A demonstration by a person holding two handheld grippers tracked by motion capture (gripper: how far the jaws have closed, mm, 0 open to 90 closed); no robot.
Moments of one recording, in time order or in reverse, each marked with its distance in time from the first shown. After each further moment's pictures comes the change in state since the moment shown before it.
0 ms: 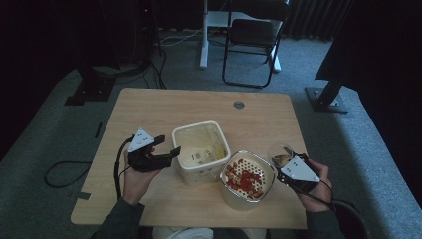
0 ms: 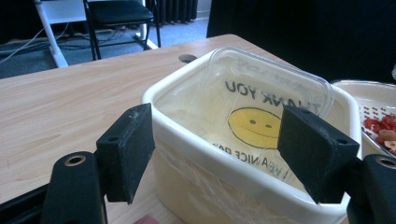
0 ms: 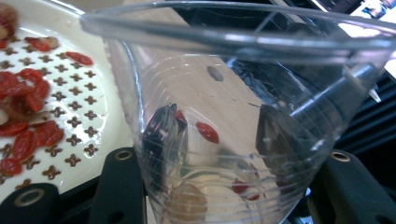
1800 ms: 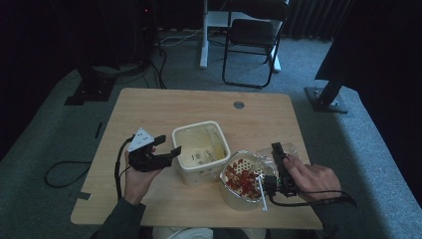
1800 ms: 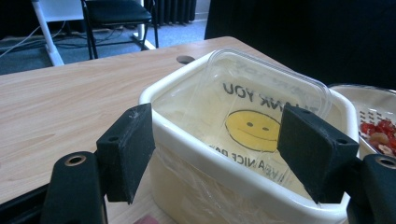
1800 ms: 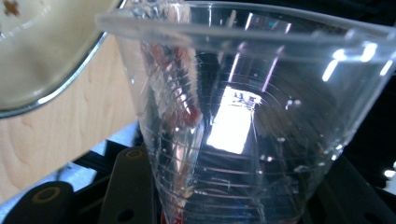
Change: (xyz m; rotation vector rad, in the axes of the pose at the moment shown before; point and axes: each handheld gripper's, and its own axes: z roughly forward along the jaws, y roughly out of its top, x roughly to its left) left arm 0.001 -0.001 0.002 -0.007 -0.013 -0.022; right arm 0.043 0.046 -0.009 0.192 -0.345 -1.124
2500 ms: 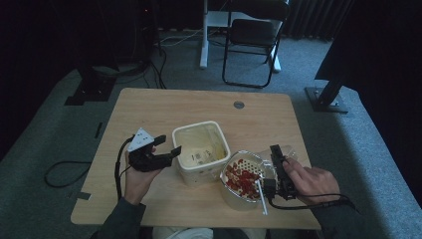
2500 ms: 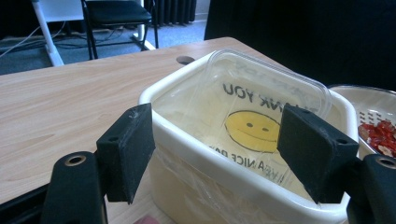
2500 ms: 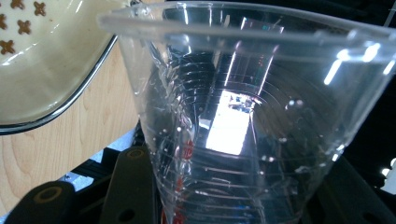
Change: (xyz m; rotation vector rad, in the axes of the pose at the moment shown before) left arm 0.000 0.000 0.000 -0.003 0.000 -0.003; right arm 0.005 0.003 -0.004 -0.024 -0.023 0.022
